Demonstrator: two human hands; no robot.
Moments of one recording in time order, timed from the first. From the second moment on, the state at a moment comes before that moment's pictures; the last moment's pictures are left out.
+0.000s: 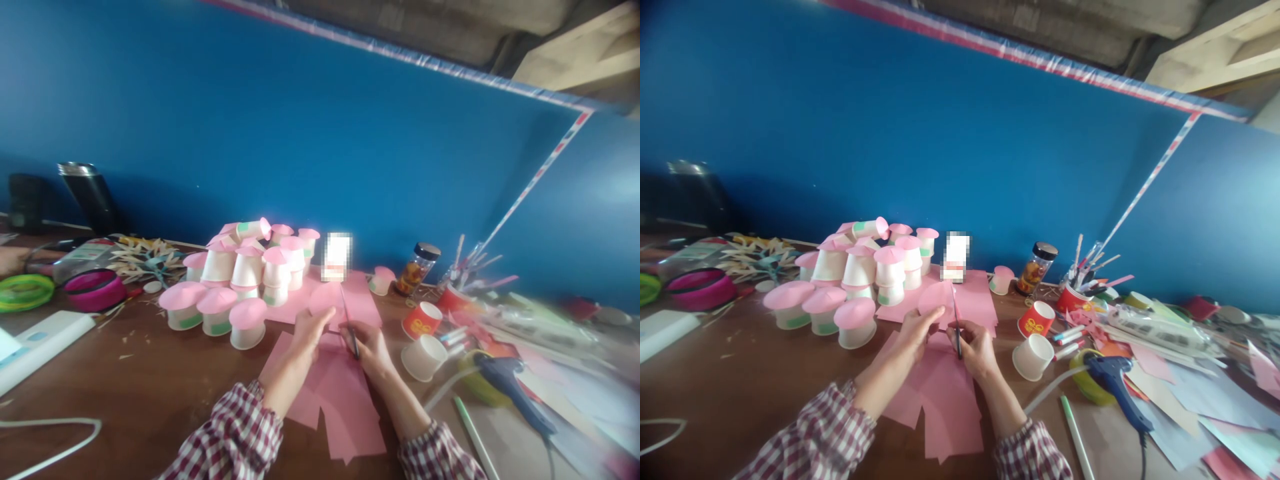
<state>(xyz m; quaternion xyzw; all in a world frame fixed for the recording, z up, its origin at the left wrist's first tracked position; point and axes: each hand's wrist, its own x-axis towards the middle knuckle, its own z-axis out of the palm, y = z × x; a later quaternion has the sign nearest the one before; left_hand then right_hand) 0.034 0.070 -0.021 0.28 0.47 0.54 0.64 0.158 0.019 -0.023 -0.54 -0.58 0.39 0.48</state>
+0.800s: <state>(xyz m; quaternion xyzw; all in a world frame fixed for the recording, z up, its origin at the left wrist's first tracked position) 0.033 0.073 -0.025 0.30 0.45 0.52 0.66 0.159 0.019 -0.024 -0.54 -0.56 0.40 0.49</state>
